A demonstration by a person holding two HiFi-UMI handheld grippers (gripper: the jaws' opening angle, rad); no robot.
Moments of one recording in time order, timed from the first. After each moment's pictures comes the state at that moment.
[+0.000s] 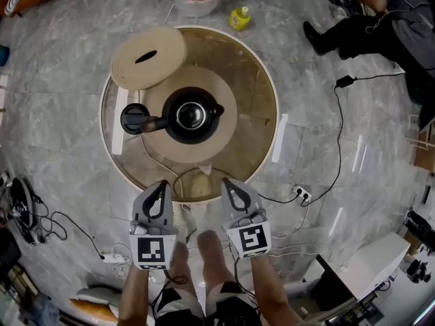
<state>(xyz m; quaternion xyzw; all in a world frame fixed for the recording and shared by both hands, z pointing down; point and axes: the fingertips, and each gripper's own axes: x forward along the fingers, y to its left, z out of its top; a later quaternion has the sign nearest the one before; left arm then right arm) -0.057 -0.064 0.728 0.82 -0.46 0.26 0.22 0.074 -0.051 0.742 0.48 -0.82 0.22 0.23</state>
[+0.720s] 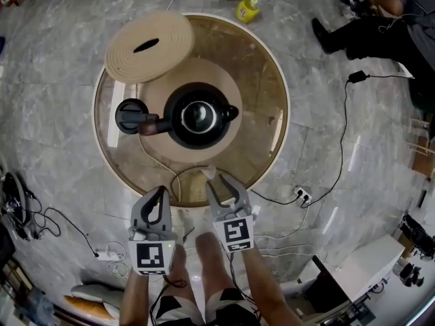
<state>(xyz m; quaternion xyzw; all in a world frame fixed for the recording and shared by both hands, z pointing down) -0.074 -0.051 0.784 0.80 -0.47 0.27 0.25 0.044 -0.038 0.850 0.46 -0.81 0.25 0.29</state>
